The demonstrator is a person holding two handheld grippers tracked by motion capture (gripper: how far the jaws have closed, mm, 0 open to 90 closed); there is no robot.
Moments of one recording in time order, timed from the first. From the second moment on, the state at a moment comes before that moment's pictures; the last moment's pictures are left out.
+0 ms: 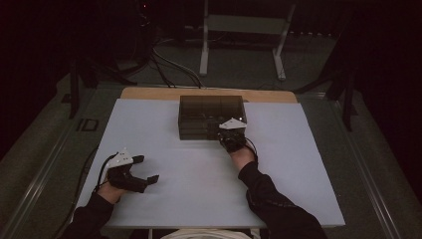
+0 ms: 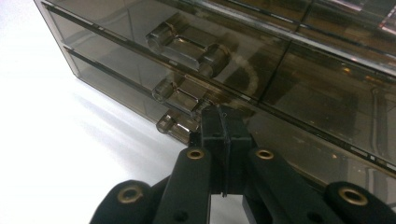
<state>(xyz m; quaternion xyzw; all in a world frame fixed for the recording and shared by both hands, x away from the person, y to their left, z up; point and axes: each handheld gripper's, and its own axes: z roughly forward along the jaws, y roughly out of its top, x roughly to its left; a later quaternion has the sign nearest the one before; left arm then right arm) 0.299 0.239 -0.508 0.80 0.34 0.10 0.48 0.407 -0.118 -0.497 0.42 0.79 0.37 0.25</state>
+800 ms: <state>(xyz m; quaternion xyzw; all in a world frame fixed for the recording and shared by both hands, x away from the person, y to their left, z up) 0.300 0.239 -0.509 0.80 0.34 0.10 0.48 0.399 -0.121 -0.492 0.40 0.81 0.38 0.20</state>
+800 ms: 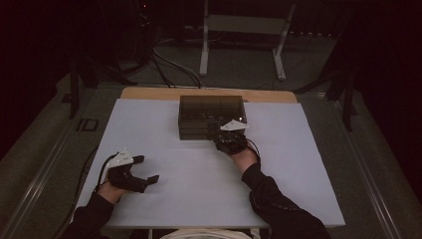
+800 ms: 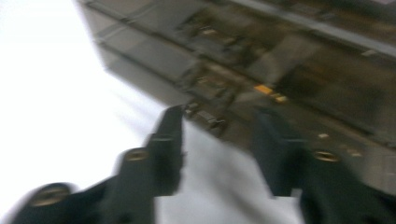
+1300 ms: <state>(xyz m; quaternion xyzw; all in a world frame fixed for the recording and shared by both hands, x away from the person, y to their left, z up) 0.300 0.239 -0.509 0.80 0.34 0.10 0.48 0.397 -0.118 -0.483 0.40 0.81 0.41 0.16</state>
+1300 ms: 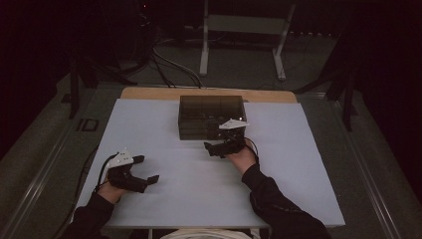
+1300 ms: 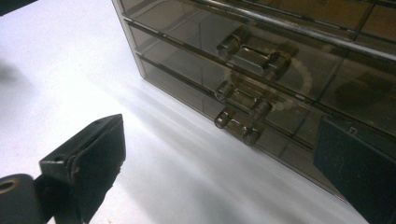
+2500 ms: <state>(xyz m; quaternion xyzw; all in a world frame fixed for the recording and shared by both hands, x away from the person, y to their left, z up) 0.299 0.237 -0.509 0.80 0.34 0.10 0.48 0.382 -0.150 -0.461 0.32 0.83 0.45 0.12</state>
